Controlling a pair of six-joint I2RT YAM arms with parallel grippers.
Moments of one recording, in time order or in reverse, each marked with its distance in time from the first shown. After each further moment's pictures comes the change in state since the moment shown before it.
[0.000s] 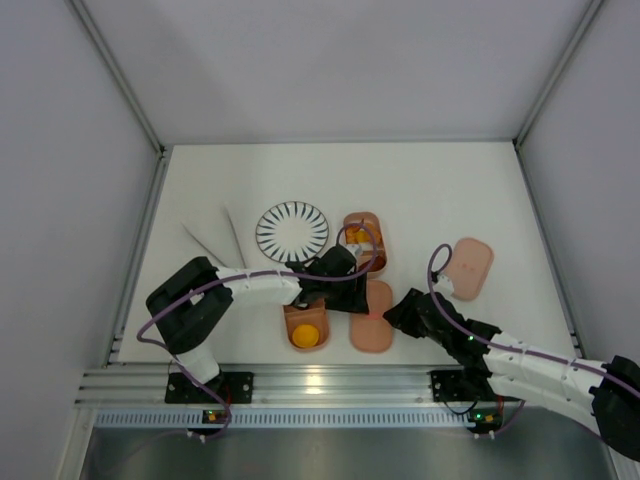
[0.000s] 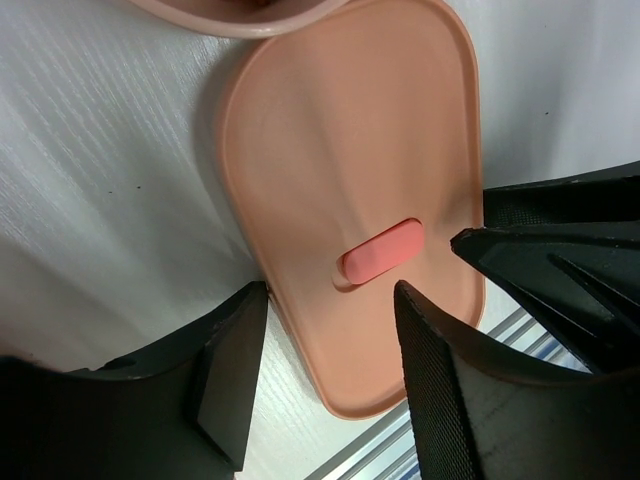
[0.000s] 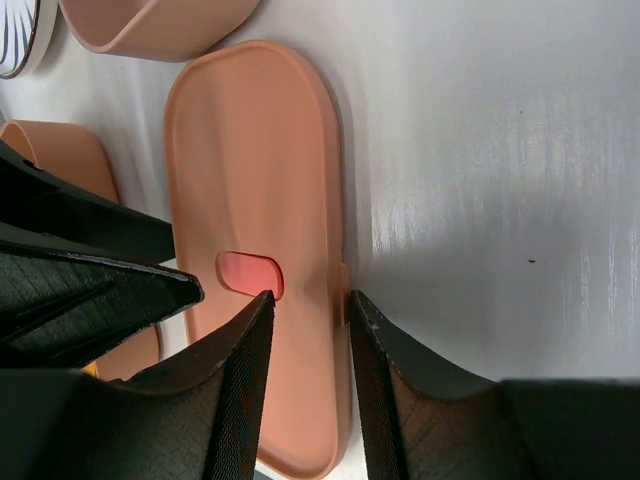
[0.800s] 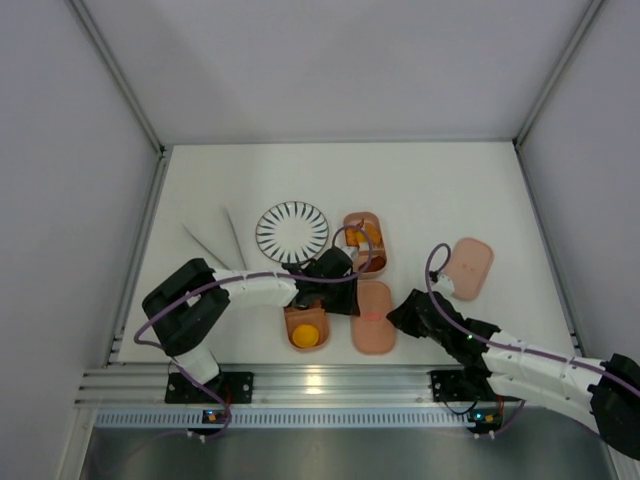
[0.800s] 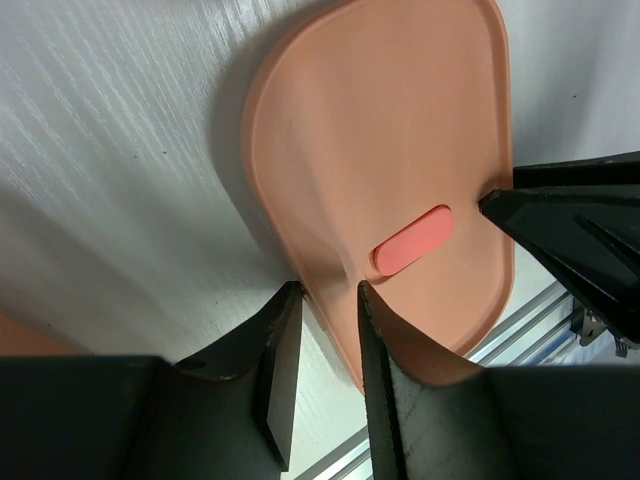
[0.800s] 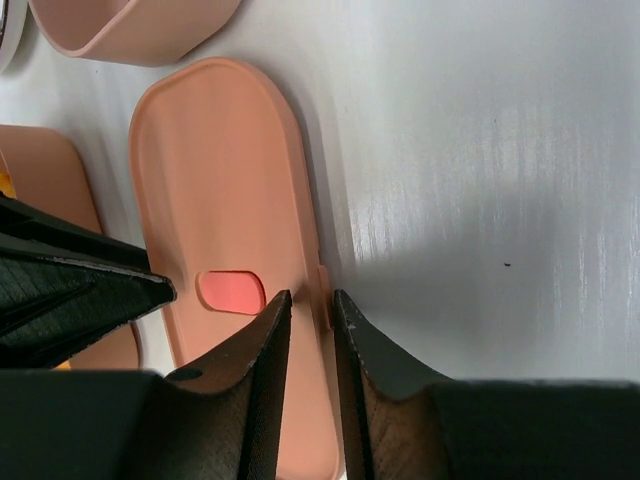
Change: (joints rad) left arm 0.005 -0.021 -0.035 -0.002 0.006 -0.011; right arm 0.000 0.016 0.007 -0.017 0.013 -0.013
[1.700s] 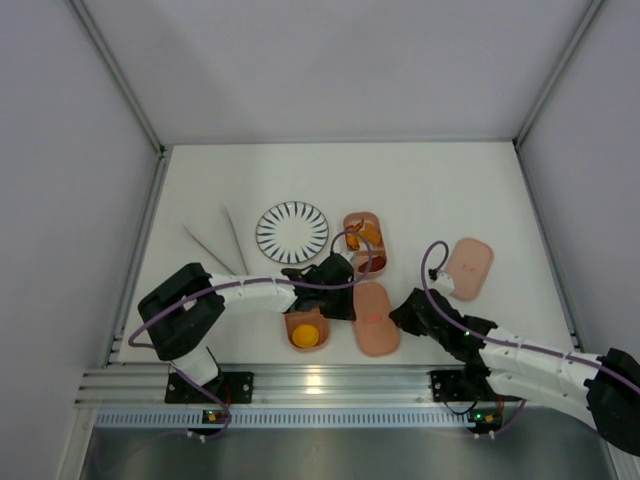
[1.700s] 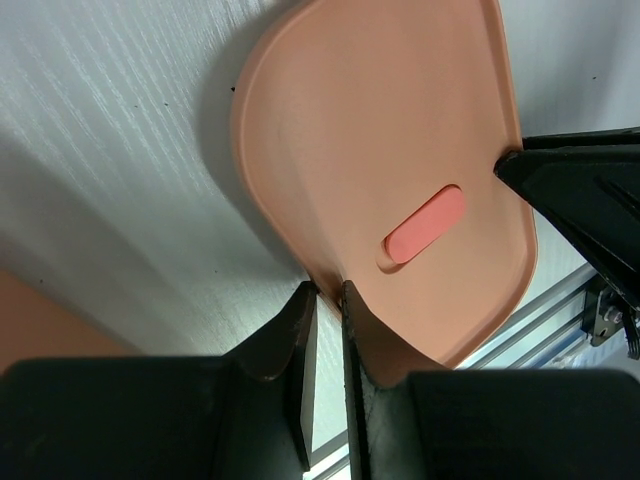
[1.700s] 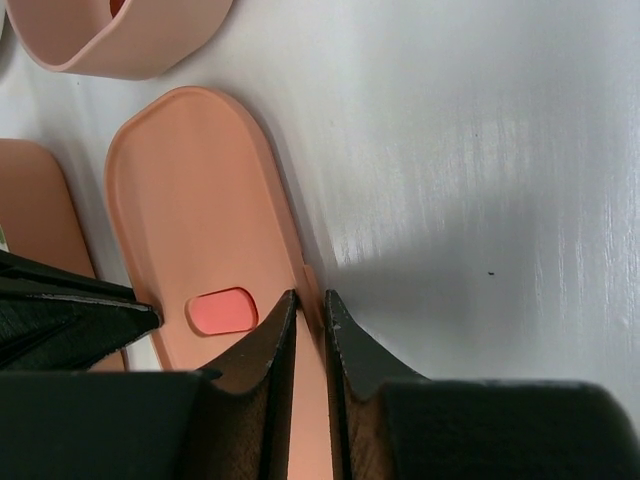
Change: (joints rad) left arm -0.041 -0.035 -0.025 -0.026 -0.053 -0.039; right arm -0.002 0.055 0.037 -0.016 0.034 -0.015
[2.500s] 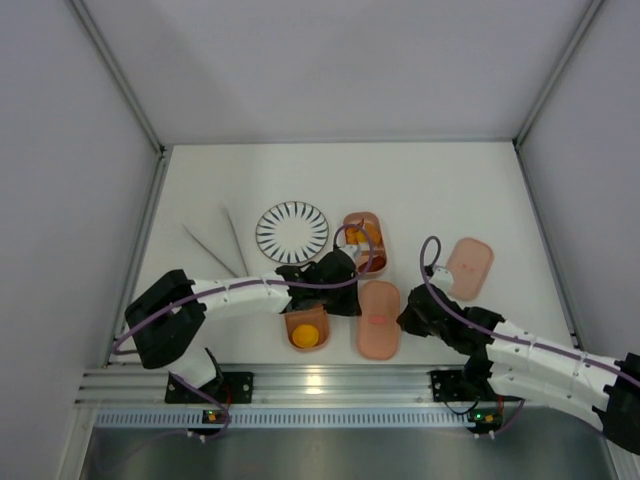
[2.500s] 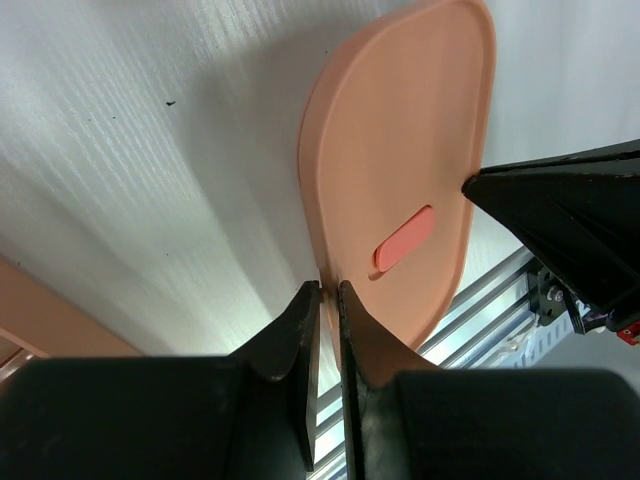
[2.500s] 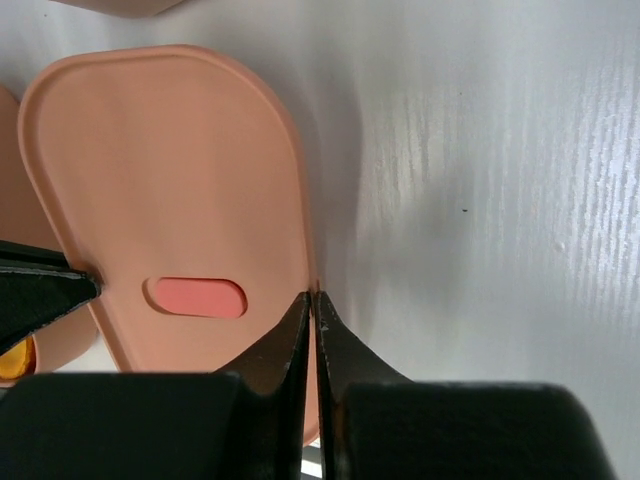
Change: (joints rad) left arm -0.031 -0.079 0.043 -0.050 -0.025 0.005; right arm 0.045 -0.061 0.171 -0.365 0.006 -0.063
